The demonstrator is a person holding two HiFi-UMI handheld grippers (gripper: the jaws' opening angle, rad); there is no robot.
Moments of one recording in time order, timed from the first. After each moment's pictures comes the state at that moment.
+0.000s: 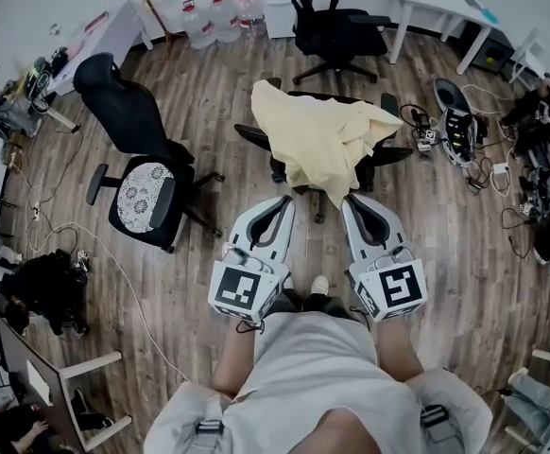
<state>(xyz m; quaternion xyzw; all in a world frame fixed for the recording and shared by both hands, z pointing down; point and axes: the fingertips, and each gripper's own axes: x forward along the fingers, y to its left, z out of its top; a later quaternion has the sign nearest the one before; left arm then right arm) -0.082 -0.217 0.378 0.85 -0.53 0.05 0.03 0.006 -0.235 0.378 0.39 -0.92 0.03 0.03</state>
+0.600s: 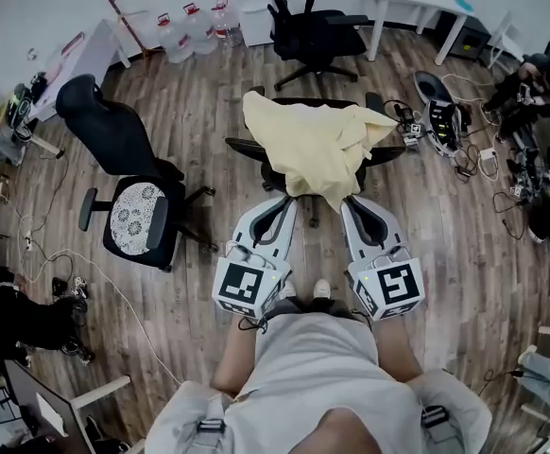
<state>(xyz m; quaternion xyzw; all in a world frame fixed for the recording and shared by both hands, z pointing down) -0.090 -0.239 0.392 0.87 -0.49 0.05 0.04 0.000 -0.244 0.390 0.45 -0.89 0.04 0.05</state>
